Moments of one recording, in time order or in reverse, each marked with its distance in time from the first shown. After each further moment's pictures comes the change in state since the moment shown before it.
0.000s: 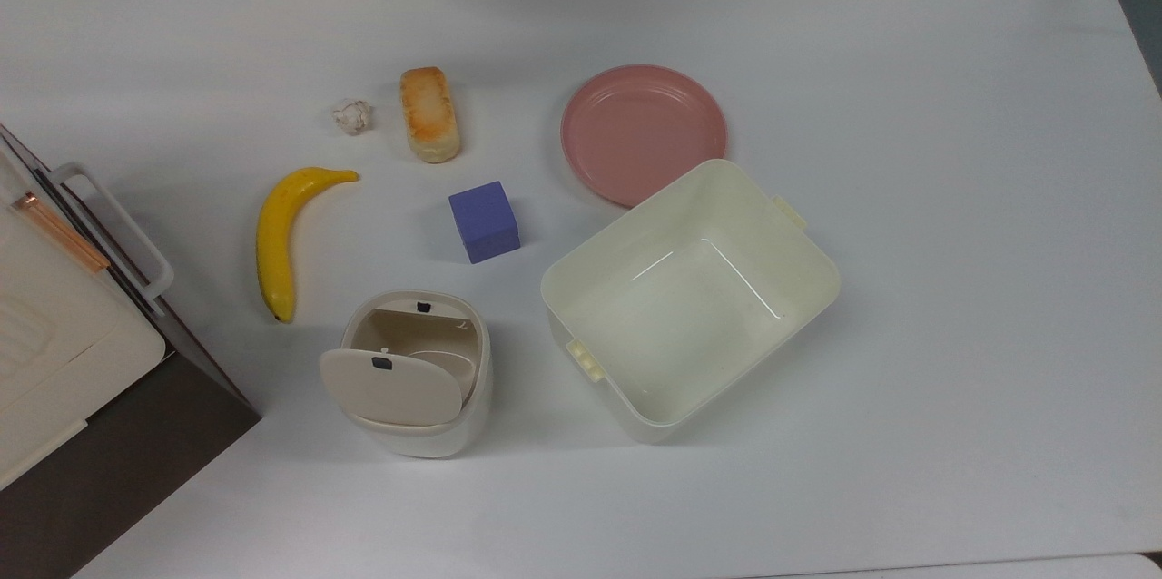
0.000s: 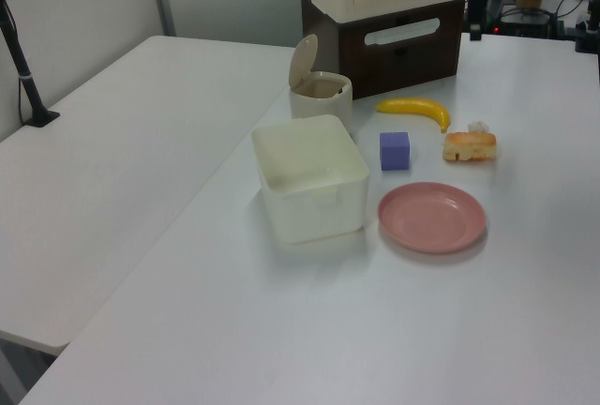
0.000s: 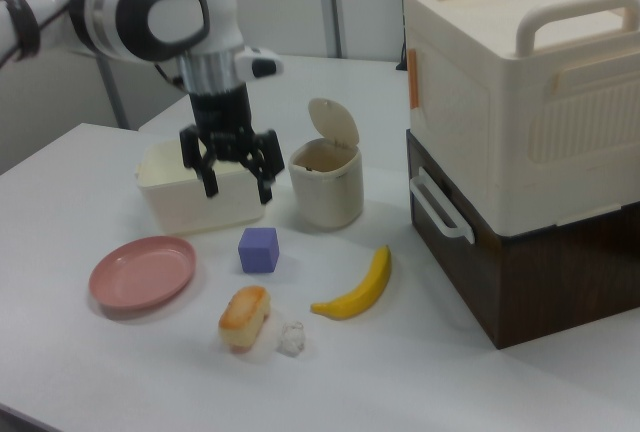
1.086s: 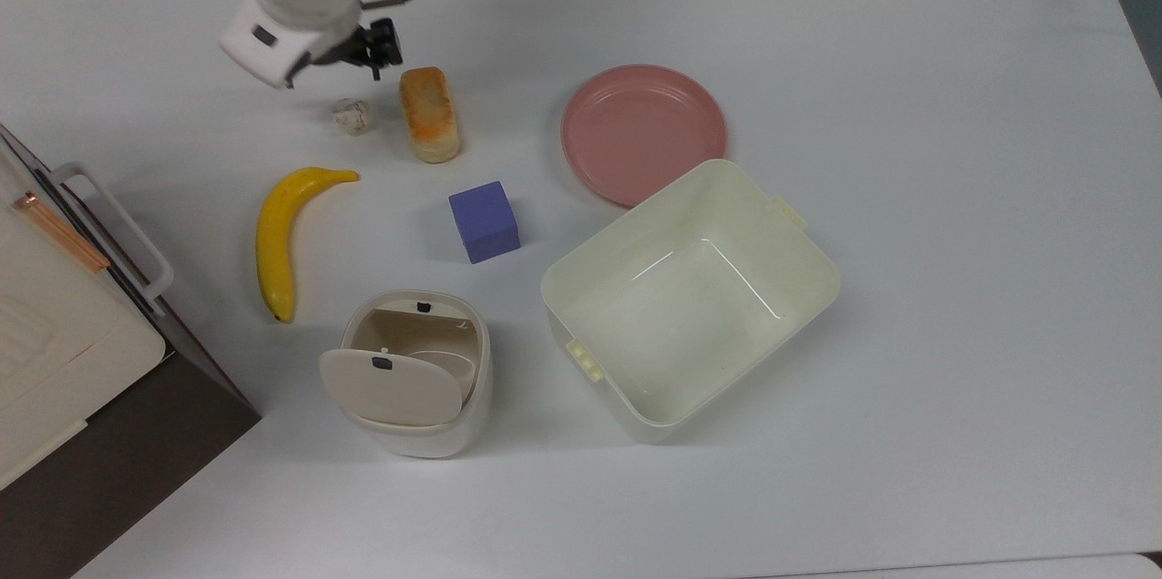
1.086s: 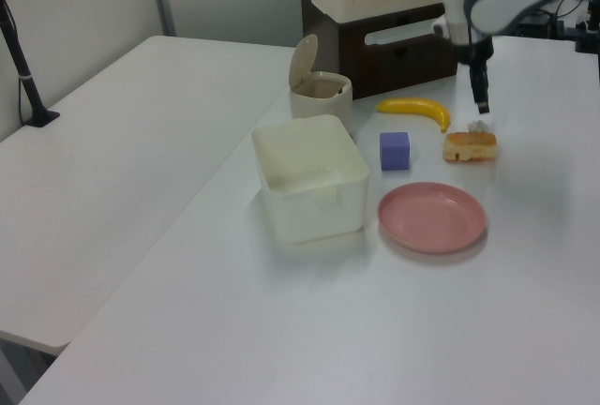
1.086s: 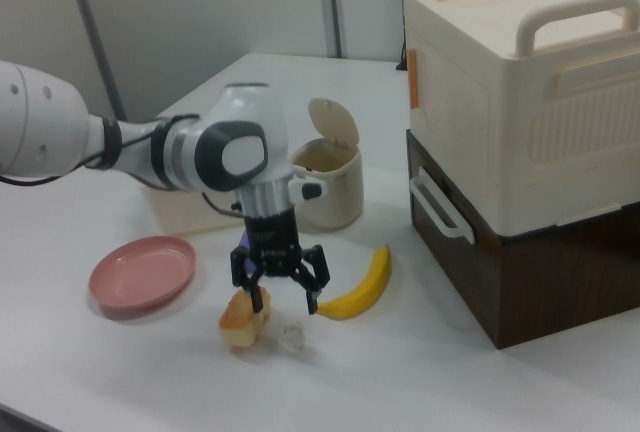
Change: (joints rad) arm -0.048 0.182 -0.005 -0.247 -0.175 0.310 -0.073
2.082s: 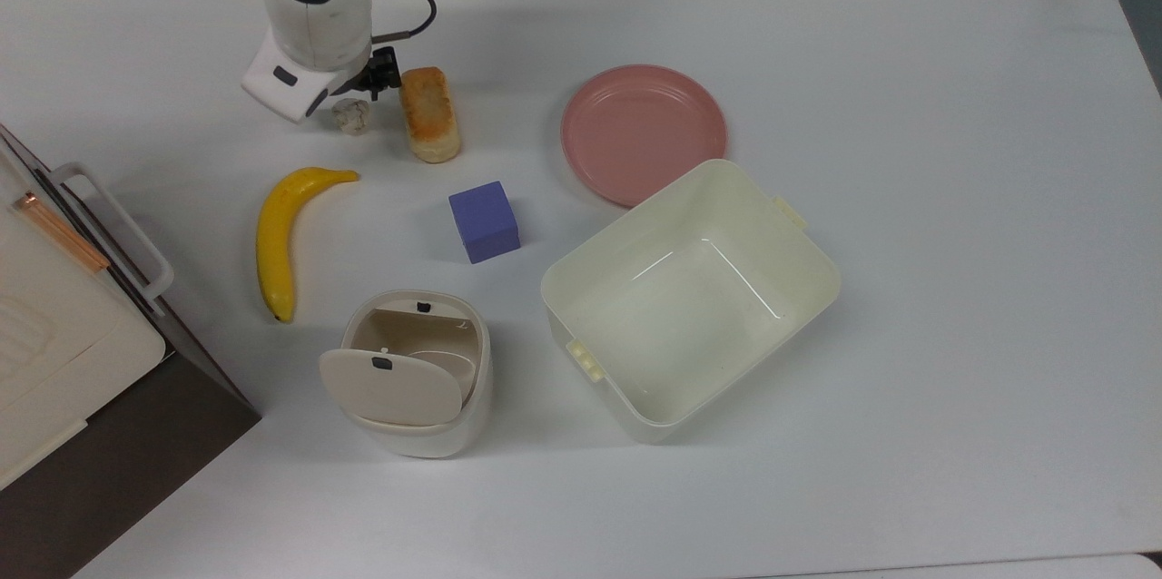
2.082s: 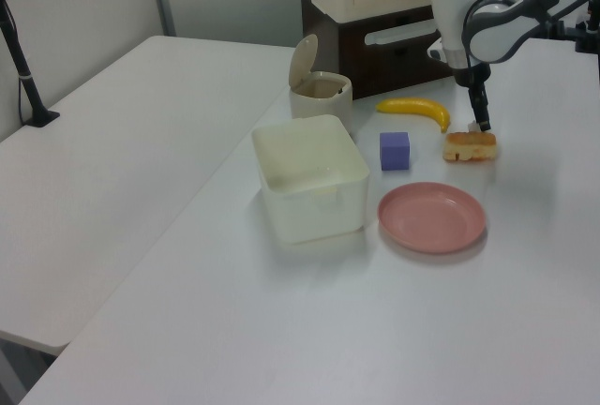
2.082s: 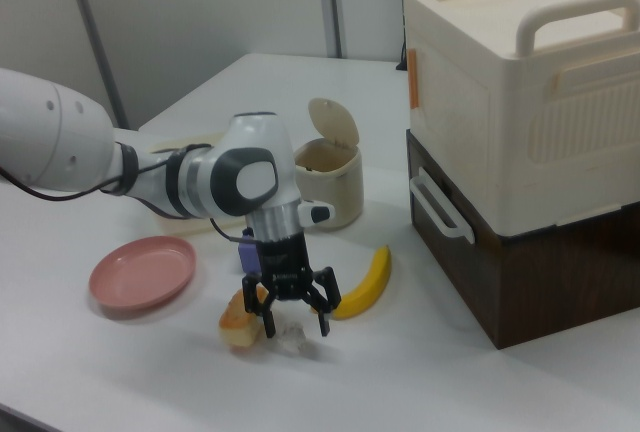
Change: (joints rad) arm -0.008 0.073 -0.002 -0.020 -0.082 0.066 0.003
